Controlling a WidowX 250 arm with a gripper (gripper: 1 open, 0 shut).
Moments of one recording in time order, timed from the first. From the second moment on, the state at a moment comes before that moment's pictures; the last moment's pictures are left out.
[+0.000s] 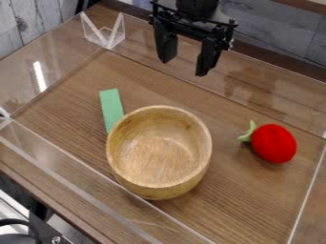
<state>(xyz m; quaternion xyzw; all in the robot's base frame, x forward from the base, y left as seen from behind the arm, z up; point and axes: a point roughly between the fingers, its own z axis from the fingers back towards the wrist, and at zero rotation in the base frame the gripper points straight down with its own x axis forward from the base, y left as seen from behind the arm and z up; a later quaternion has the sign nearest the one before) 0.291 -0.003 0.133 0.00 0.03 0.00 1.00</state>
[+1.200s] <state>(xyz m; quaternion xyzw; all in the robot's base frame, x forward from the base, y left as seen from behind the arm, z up) 0.295 -0.003 0.133 0.00 0.05 -0.01 1.00</state>
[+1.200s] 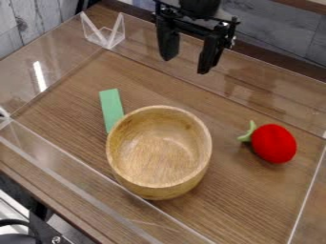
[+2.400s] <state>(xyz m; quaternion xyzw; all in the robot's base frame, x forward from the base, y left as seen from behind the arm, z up) 0.294 0.000 0.132 0.00 0.04 -0.01 1.00</state>
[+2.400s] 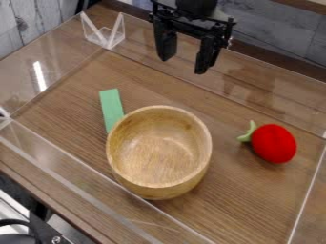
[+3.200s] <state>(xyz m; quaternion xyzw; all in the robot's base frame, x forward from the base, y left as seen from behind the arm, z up) 0.293 -0.004 0.135 0.00 0.02 -0.01 1.00</state>
